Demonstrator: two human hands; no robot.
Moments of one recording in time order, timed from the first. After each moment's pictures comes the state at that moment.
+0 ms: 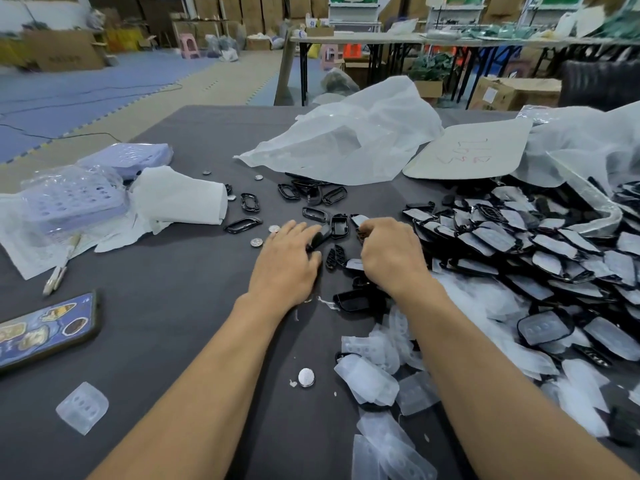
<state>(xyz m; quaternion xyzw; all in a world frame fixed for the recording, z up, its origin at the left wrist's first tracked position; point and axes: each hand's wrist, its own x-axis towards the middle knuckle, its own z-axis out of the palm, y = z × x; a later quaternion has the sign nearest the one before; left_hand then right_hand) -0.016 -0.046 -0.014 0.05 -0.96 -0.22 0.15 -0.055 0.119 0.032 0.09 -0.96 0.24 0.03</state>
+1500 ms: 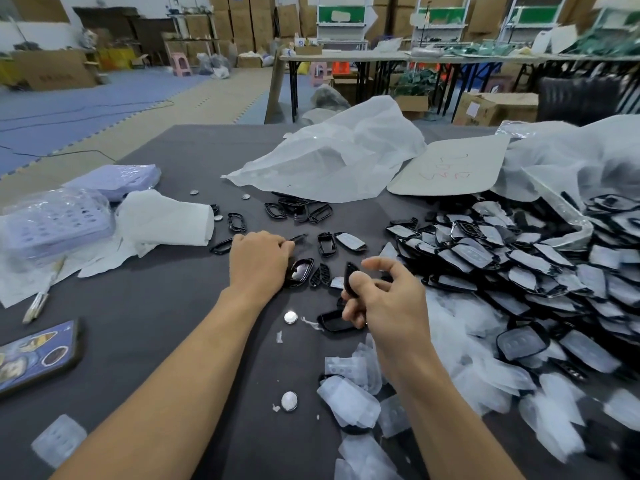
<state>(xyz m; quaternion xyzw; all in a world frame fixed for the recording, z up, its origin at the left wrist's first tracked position) -0.062 -0.072 -0.012 0.13 -0.96 -0.12 0.23 0.012 0.140 0.022 -0.01 -0.65 0.76 -0.03</state>
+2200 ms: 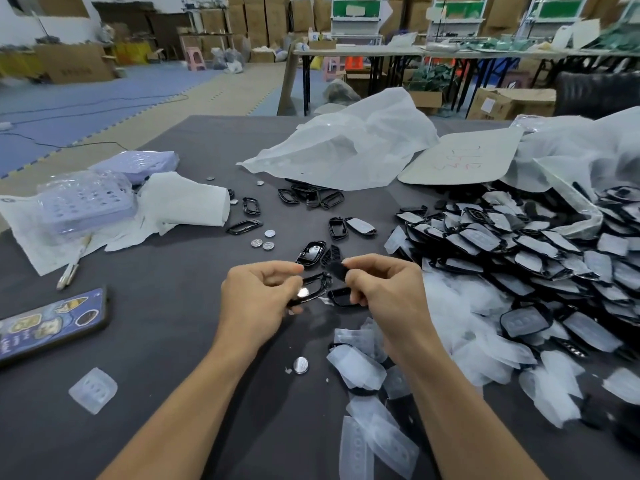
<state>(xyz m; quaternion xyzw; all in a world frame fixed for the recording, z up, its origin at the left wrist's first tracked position) 0.072 -0.033 0.004 0.20 -0.75 -0.61 0.18 0.026 0.139 0.020 0.05 -0.70 0.71 -0.03</state>
